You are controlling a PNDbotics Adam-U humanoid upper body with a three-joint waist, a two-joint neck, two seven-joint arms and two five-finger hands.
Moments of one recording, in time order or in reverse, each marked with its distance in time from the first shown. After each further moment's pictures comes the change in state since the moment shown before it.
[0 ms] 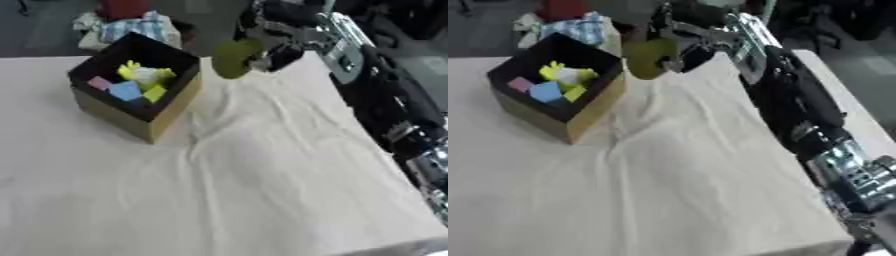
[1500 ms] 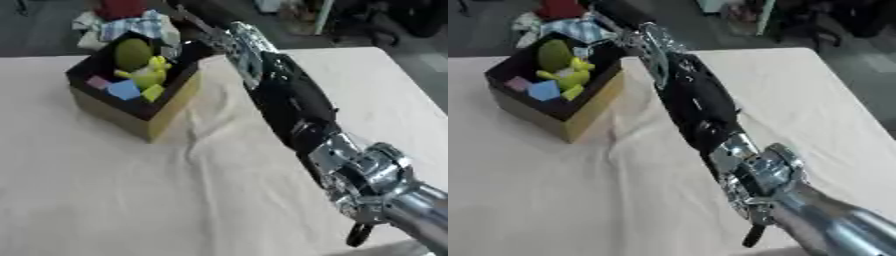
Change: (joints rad) left arm 0.001 -0.016 -0.022 0.007 0.012 -0.003 -0.023; right arm -0.059 0.139 -0.085 0.089 0.151 0.155 -0.234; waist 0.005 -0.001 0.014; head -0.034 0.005
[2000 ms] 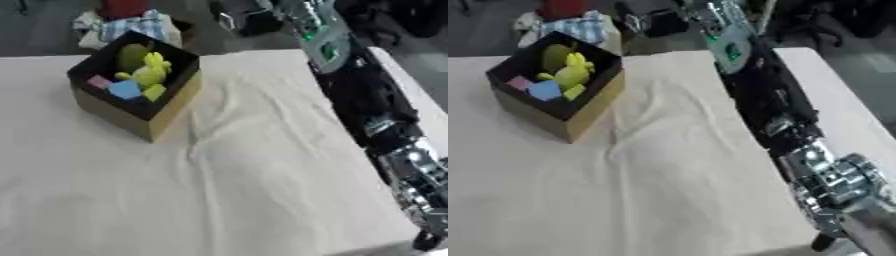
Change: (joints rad) left arm 0.001 0.009 0.024 -0.007 -0.007 0.005 0.027; right arm 0.264 -0.263 0.074 -0.504 -0.603 0.006 0.111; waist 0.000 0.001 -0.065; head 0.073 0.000
